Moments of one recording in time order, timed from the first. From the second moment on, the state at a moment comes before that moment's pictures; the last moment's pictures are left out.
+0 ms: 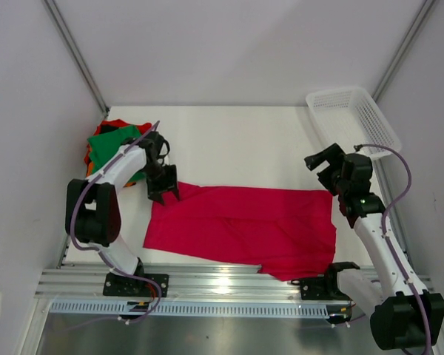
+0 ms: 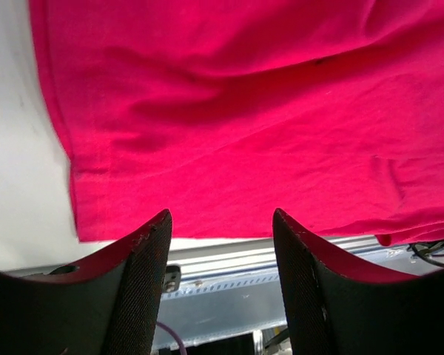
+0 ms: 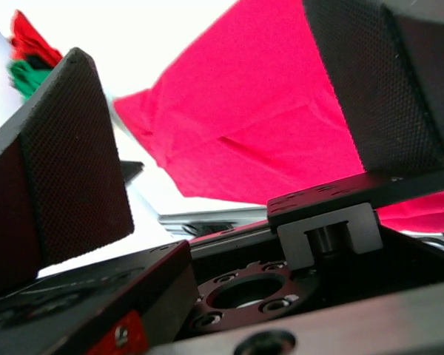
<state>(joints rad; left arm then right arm) -0.16 1.68 1.24 -1.08 0.21 -0.36 0.07 0.95 0.77 -0.26 0.00 0.84</state>
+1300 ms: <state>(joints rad) -0.20 2.03 1.50 -0.96 0.24 -0.39 0.12 0.95 0.72 -0.32 0.02 0.88</state>
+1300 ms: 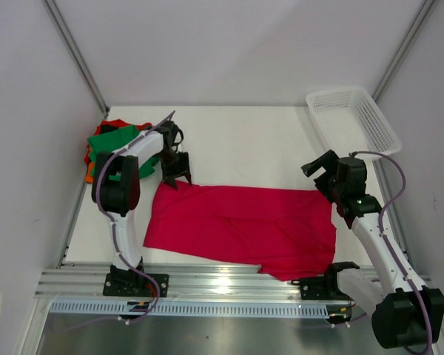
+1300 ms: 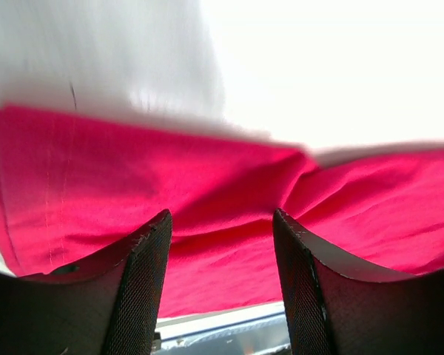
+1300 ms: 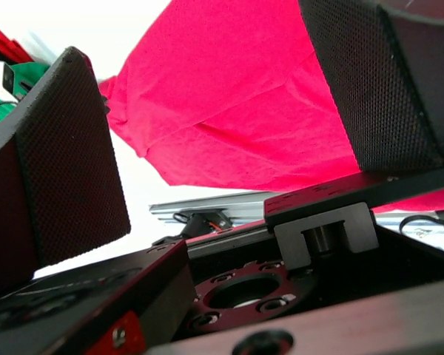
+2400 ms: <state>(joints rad) -0.18 2.09 1.60 -1.06 0.12 -0.39 0.09 0.89 0.75 -0.40 0.04 0.91</state>
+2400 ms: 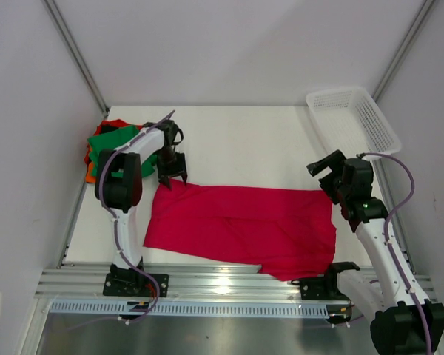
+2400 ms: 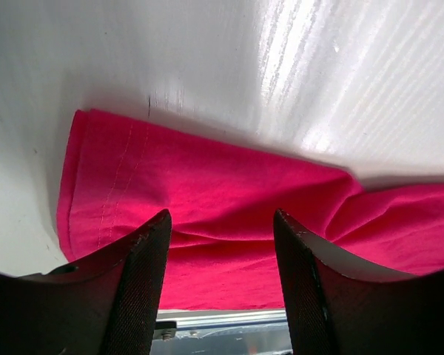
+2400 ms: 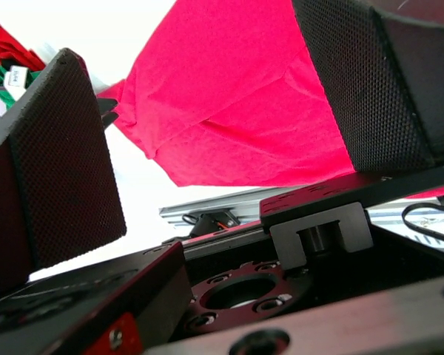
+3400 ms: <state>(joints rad) -0.07 2.30 1.87 -1.21 0.30 -0.36 0.06 0.93 0.84 -0.40 0.04 0.91</state>
